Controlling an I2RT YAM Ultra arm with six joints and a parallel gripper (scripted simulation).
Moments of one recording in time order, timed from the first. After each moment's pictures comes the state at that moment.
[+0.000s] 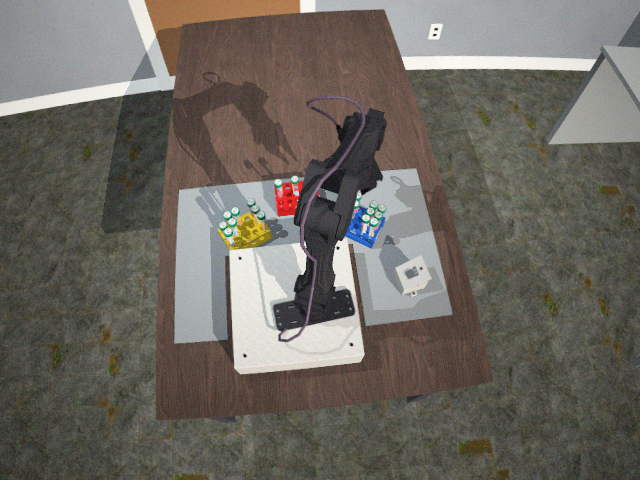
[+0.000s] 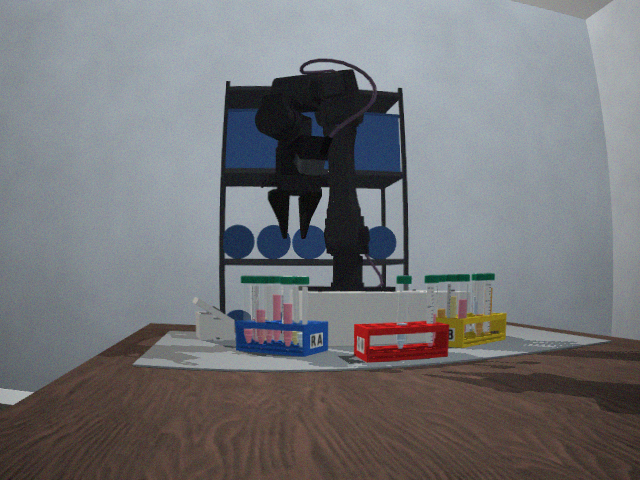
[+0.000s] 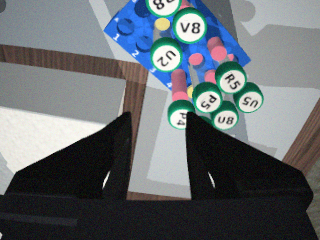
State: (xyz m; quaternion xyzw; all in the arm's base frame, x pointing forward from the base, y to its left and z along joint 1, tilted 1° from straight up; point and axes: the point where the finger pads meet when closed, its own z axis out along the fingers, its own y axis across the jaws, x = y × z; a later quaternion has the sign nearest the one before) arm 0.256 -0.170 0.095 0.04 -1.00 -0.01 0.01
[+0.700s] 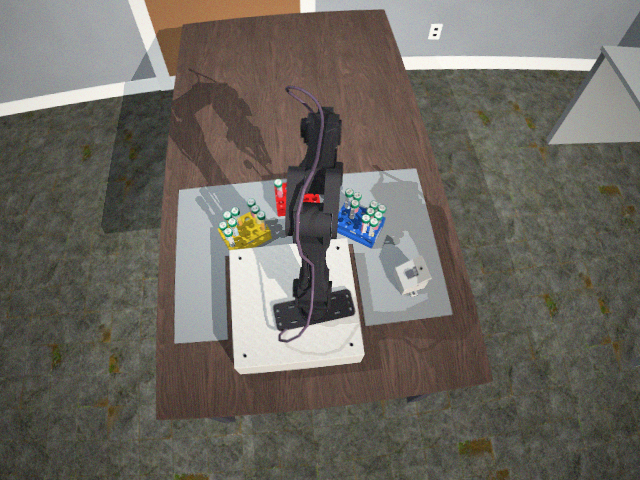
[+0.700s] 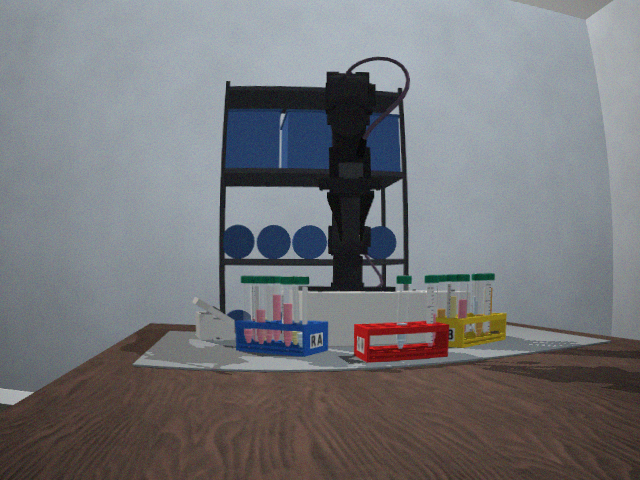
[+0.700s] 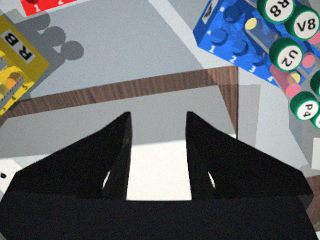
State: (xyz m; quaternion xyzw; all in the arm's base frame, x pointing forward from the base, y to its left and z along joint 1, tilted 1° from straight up) arm 0.279 -0.082 0.093 -0.14 -0.99 -0.01 0.02
